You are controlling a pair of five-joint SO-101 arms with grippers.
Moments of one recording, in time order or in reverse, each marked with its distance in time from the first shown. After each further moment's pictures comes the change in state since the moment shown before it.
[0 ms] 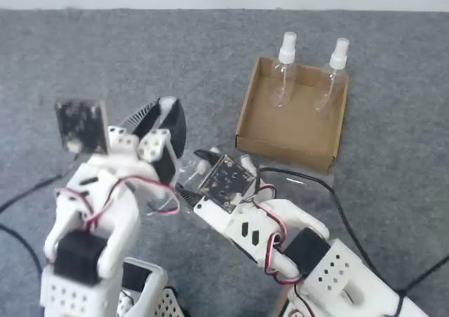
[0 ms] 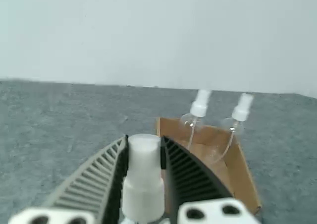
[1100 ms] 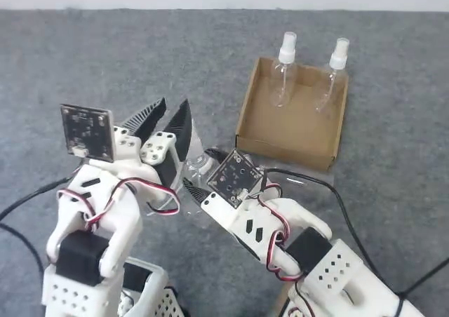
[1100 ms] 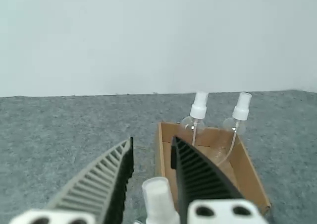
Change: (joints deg) left arm 0.3 0.0 2.0 -2.4 -3.0; right arm 2.1 -1.0 2.6 0.0 -0.4
